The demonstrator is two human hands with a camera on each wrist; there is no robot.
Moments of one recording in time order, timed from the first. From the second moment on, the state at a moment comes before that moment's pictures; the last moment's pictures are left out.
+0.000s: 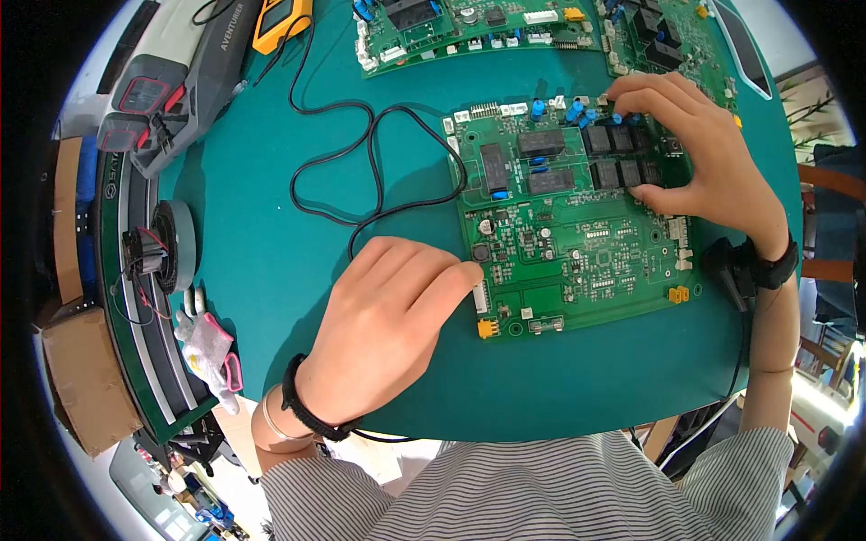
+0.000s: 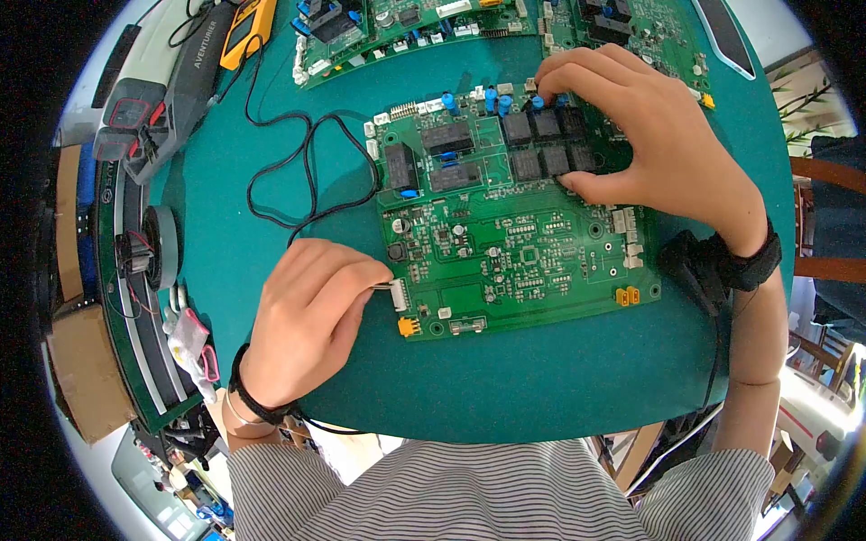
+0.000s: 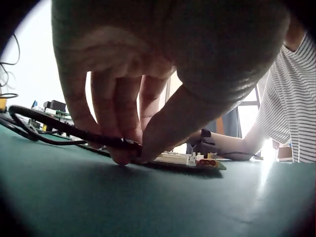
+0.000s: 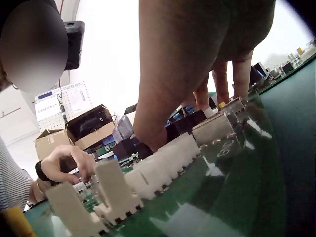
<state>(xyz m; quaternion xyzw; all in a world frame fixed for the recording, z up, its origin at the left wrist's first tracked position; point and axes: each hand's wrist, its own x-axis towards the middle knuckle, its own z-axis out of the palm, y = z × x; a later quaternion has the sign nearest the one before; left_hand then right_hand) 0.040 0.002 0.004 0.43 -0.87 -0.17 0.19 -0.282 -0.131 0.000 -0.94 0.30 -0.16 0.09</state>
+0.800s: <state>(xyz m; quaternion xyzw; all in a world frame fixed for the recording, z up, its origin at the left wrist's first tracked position) 0.042 -0.001 0.001 0.39 -0.88 -0.19 0.19 -0.281 -0.132 -0.001 -0.94 0.30 -0.16 0.08</state>
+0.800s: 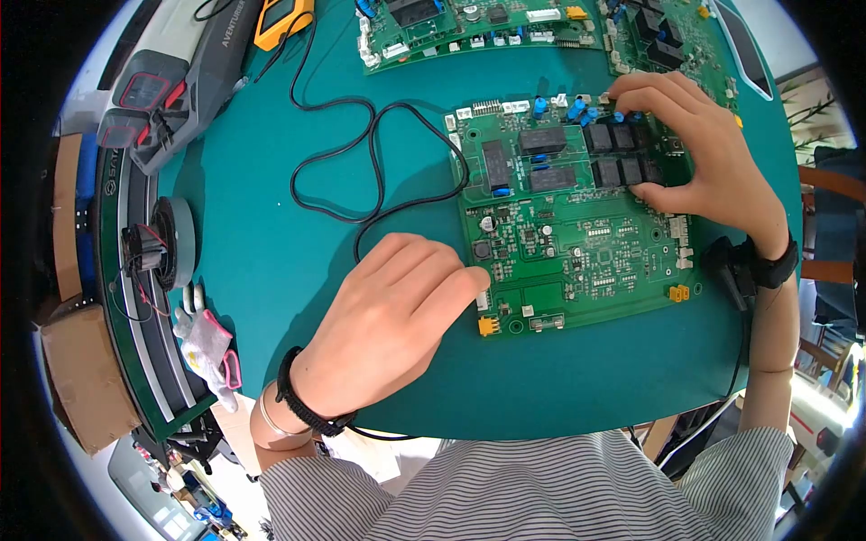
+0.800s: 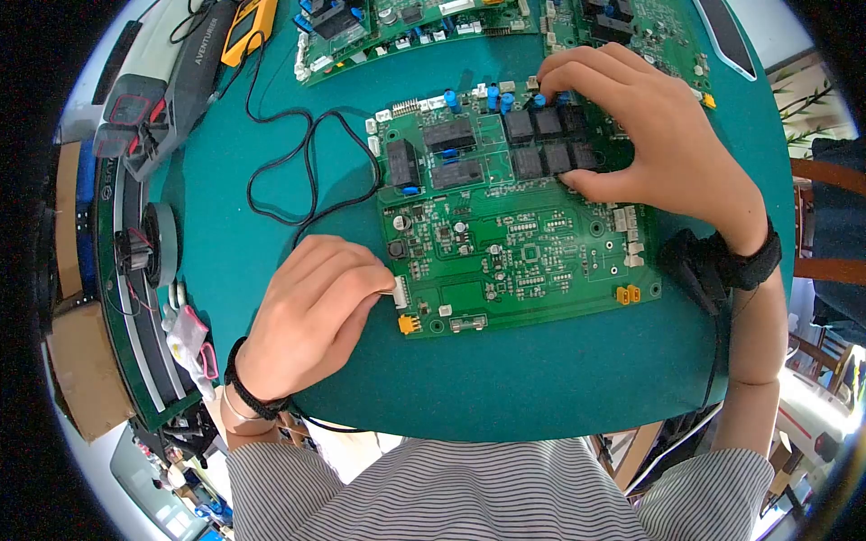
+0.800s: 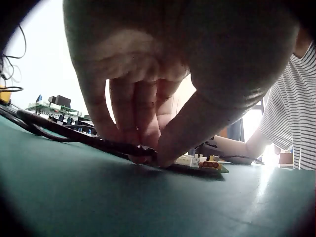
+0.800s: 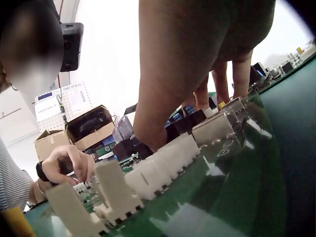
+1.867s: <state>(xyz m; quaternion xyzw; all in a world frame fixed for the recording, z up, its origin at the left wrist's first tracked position) 0.041 0.000 0.001 0.36 -0.88 -0.23 0.20 -0.282 -0.133 -0.003 -0.94 0.30 -0.16 0.08</state>
